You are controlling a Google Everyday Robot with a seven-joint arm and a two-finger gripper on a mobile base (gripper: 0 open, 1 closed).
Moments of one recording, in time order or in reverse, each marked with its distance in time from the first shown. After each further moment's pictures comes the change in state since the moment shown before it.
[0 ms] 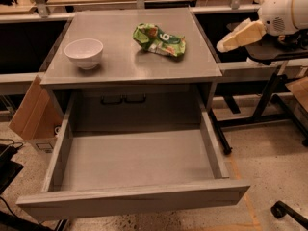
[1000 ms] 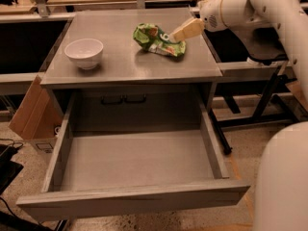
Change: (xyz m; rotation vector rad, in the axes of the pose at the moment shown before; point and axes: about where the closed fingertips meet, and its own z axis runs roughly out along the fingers) arm -0.027 -0.005 0.172 -0.143 -0.091 0.133
